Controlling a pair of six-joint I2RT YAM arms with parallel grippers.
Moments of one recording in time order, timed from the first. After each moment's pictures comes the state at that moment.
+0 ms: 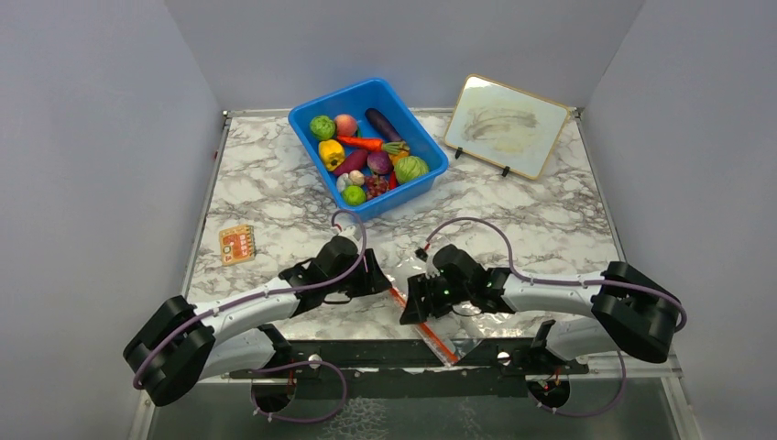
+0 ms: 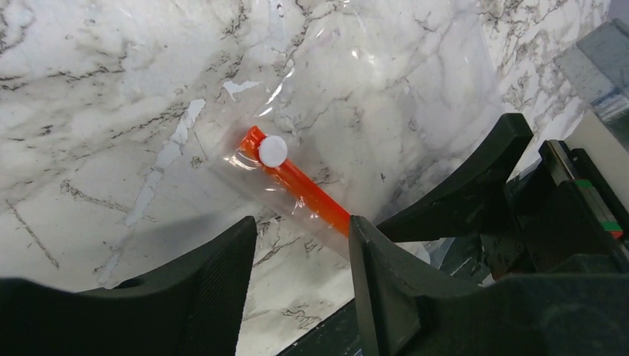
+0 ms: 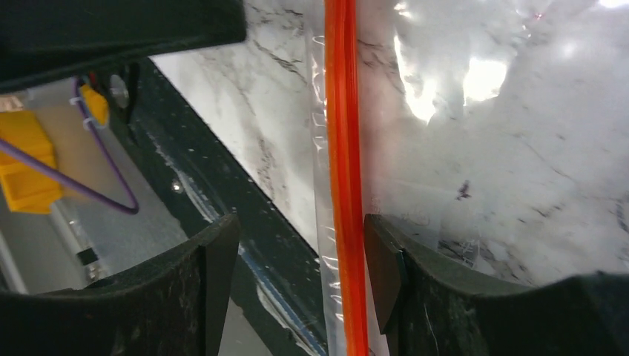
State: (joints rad) left arm -0.80 1.10 0.40 -0.03 0.12 -0.91; right arm 1.00 1.33 0.48 0.04 -0.32 0.71
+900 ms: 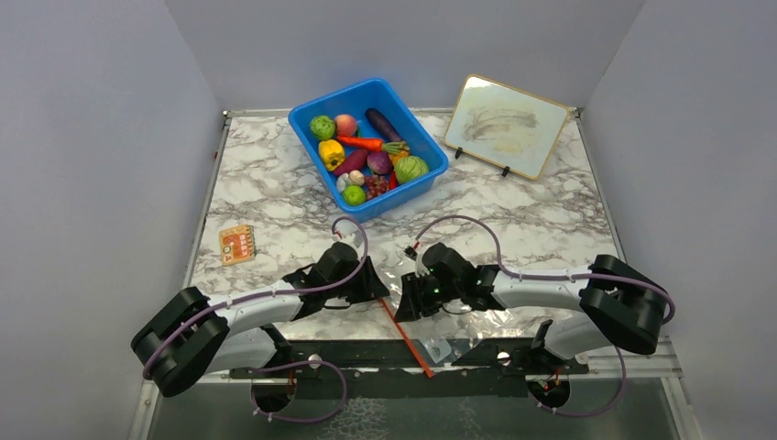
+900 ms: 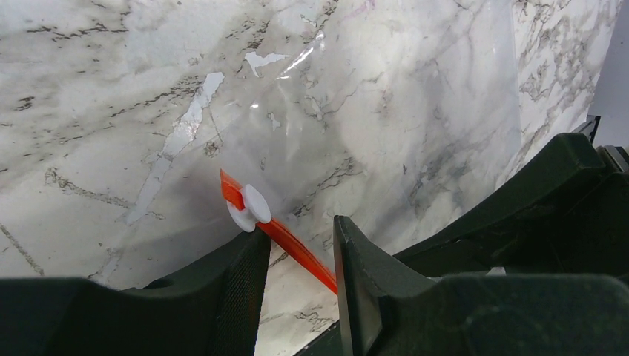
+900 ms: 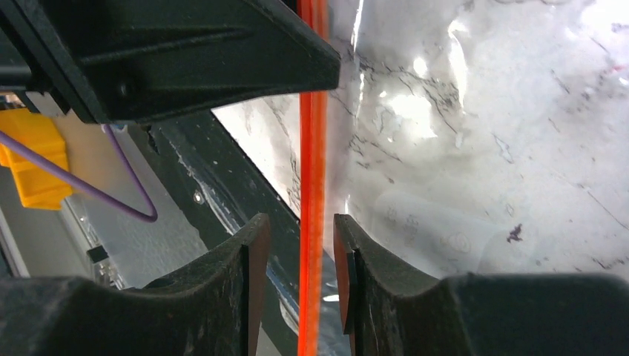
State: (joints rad) left arm -0.80 1.16 0.32 0.11 0.17 -0.95; right arm 1.02 1.40 0.53 0.10 -0.35 0.74
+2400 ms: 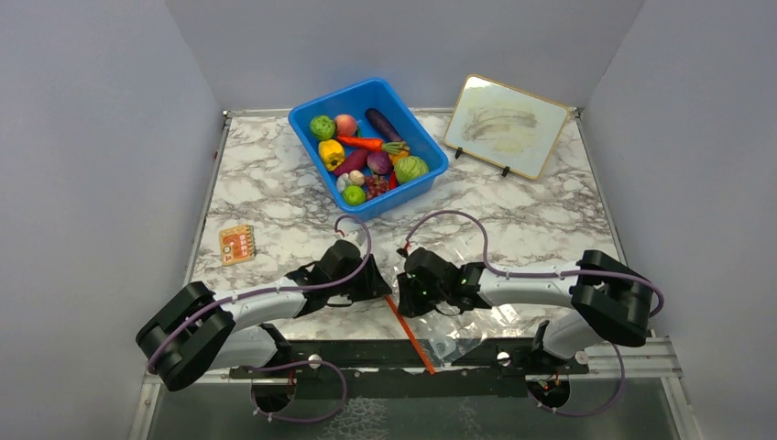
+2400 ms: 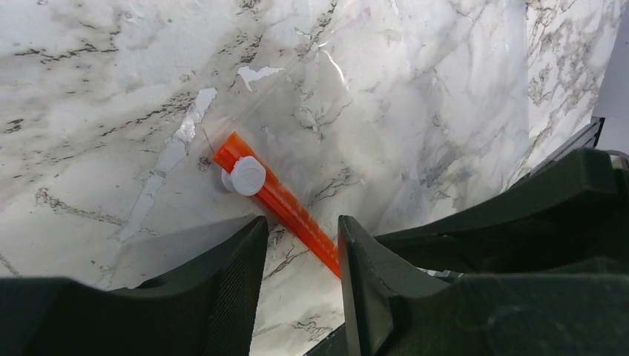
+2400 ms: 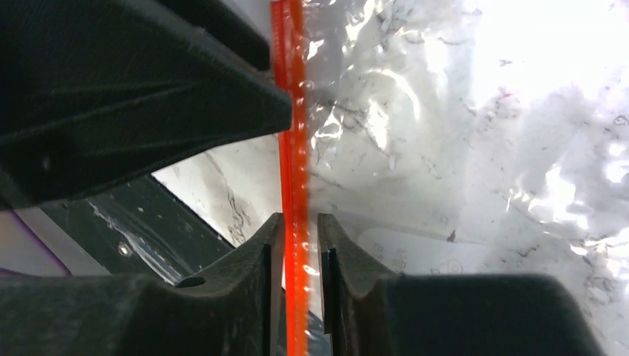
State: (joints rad) left arm -0.80 1.21 0.33 0.13 0.17 -0.94; right arm 1.11 1.50 0.69 -0.09 -0.06 0.70
